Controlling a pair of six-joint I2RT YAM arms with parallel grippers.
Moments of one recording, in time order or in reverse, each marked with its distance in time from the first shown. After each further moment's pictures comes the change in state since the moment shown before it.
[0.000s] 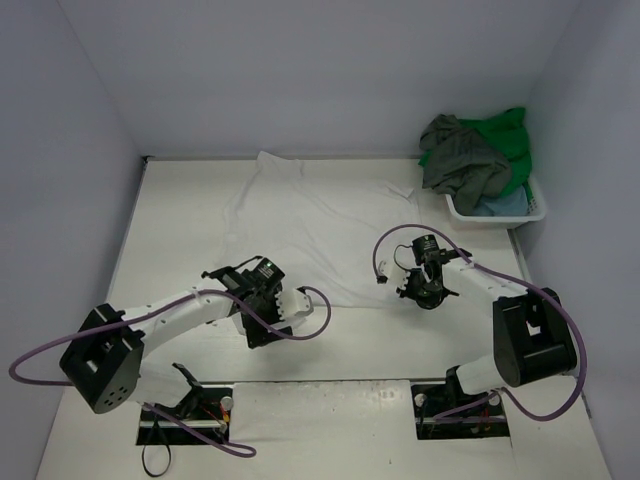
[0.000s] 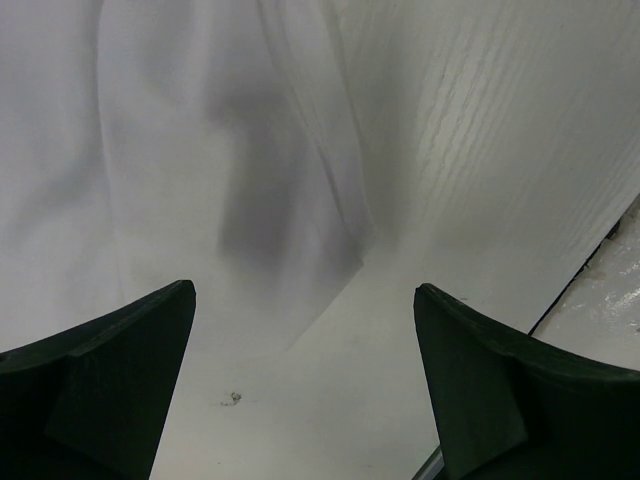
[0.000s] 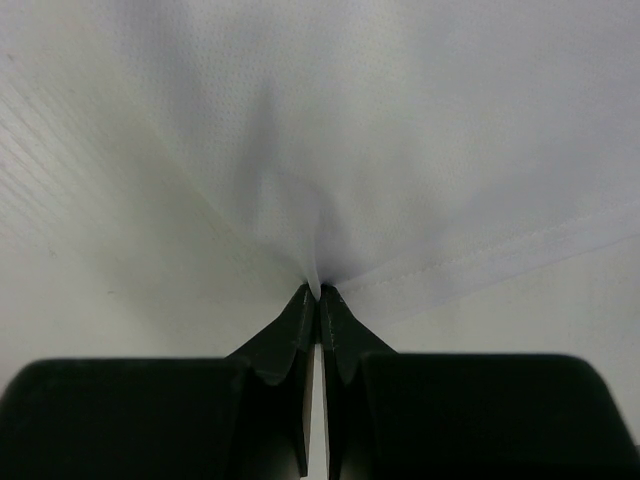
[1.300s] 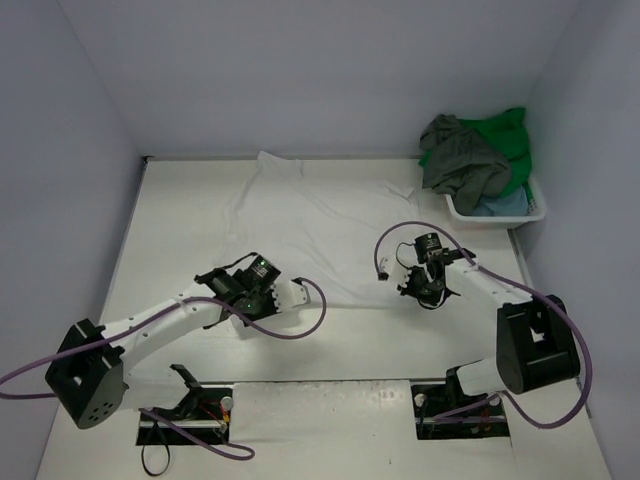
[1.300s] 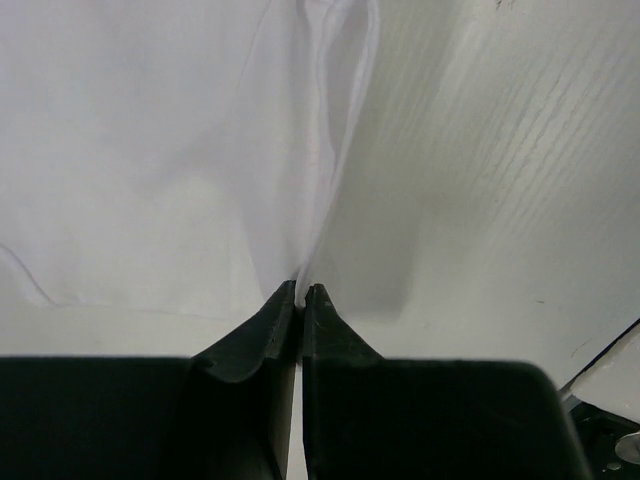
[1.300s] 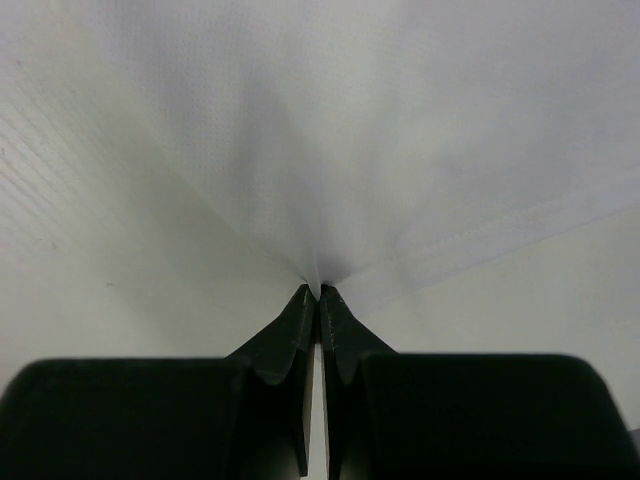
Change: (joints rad) left arm -0.014 -0.068 0.004 0.043 -0.164 -0.003; right arm -0.007 -0.024 0.003 -0.004 -0.006 0.004
